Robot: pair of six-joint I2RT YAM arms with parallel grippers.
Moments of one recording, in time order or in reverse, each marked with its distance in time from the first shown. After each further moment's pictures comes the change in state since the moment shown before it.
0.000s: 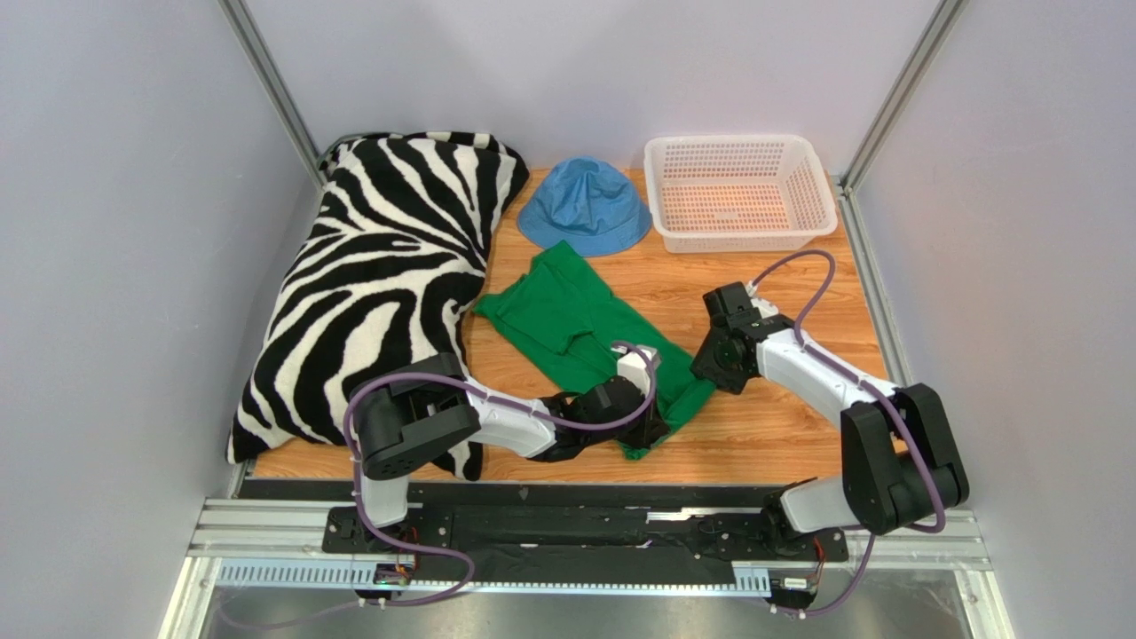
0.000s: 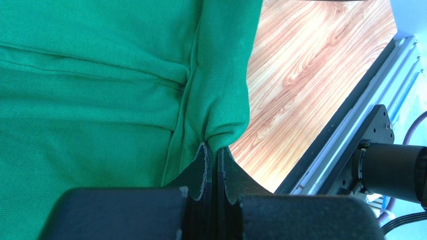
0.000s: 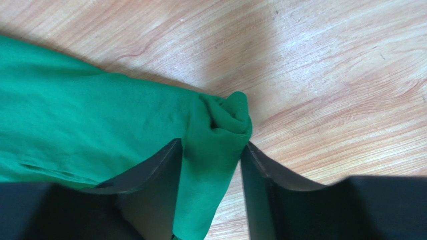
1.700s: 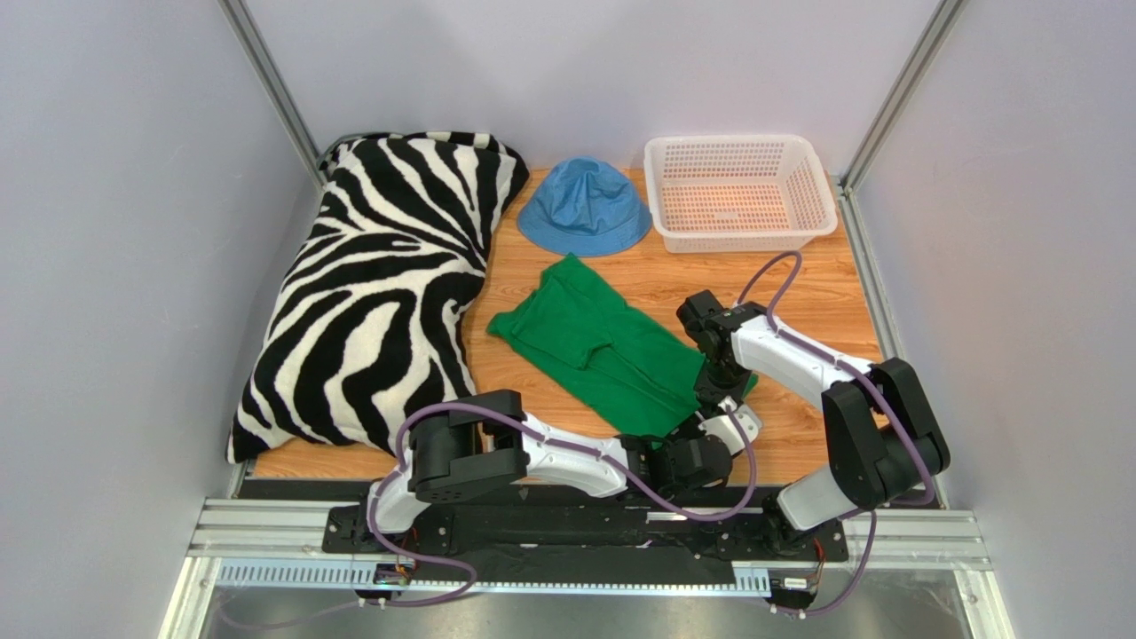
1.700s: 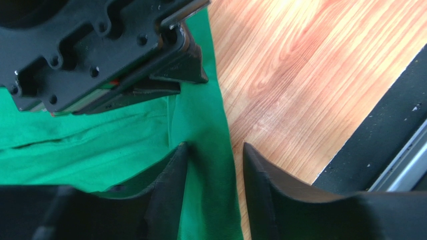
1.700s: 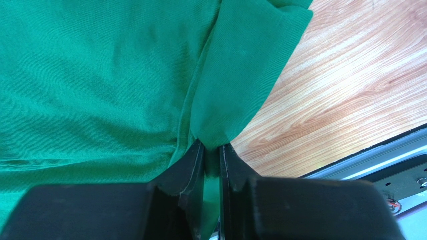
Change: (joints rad) left arm -0.265 0.220 0.436 -0.311 -0.457 0.574; right arm 0.114 0.111 0.105 -0.348 0.079 0.100
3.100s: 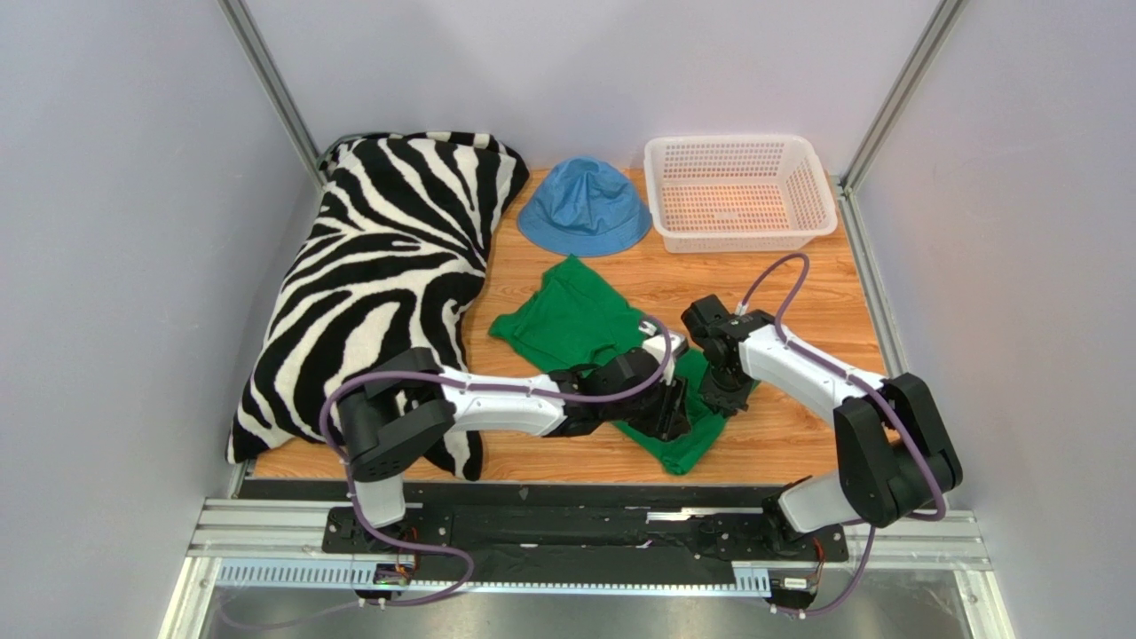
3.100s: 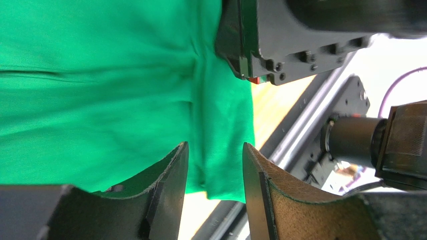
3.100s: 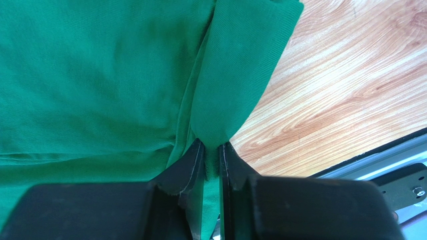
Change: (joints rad) left arm 0.285 -0.257 -0.204 -0.048 0.616 -0.476; right arm 0.000 -0.069 -0.050 0.032 0.034 -0.015
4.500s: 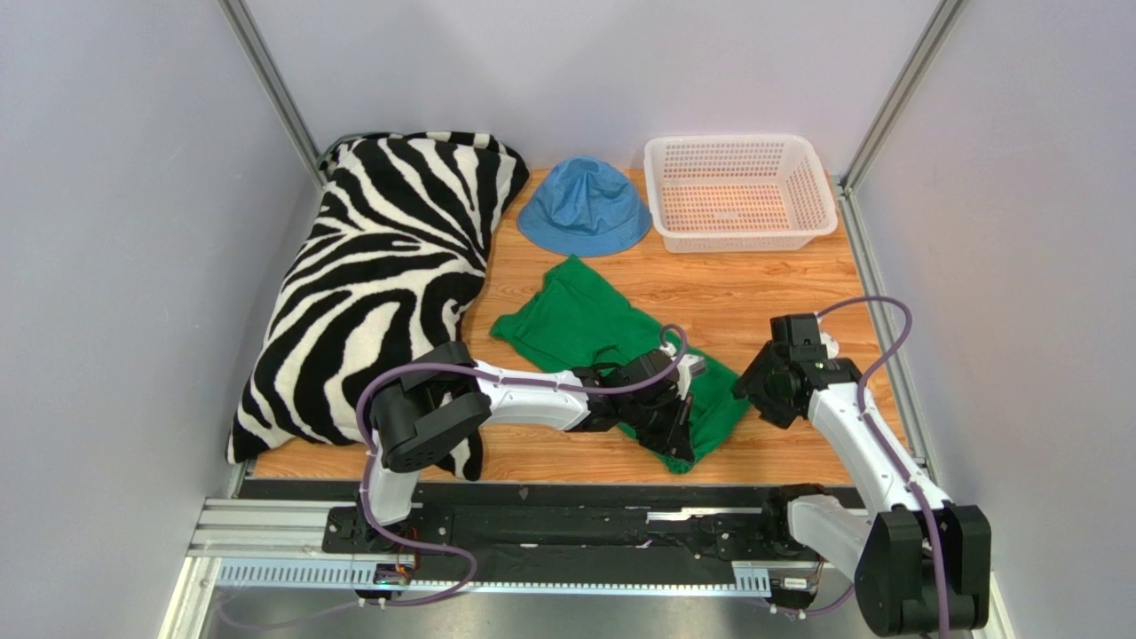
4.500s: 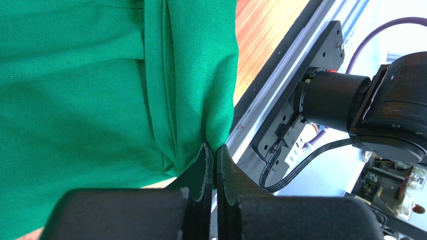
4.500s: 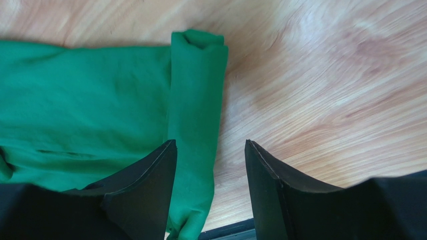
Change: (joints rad) left arm 0.003 0.120 0.095 -0.089 0.278 -0.113; right arm -0.367 -0.388 -0.198 0.160 -0.185 -0.175
